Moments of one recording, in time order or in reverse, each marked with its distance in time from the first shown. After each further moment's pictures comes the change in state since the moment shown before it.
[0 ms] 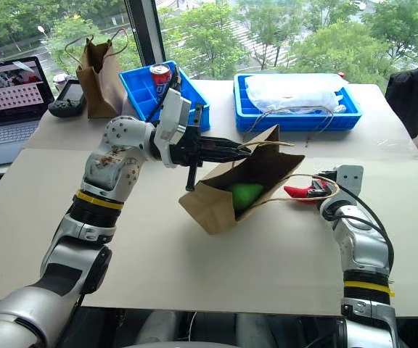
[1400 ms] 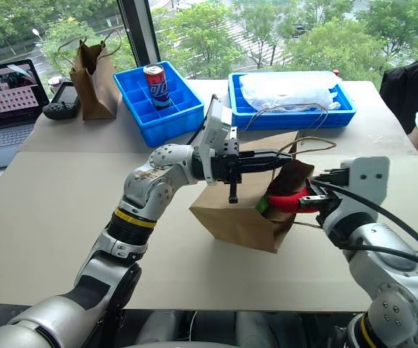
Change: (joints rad) left arm 0.074 -0.225 -0.031 -0.054 -0.072 0.237 0.246; right arm 0.019 0.169 -0.216 -1.108 0.365 1.004 -0.186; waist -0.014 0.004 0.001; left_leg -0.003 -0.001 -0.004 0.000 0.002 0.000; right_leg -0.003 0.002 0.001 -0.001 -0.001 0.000
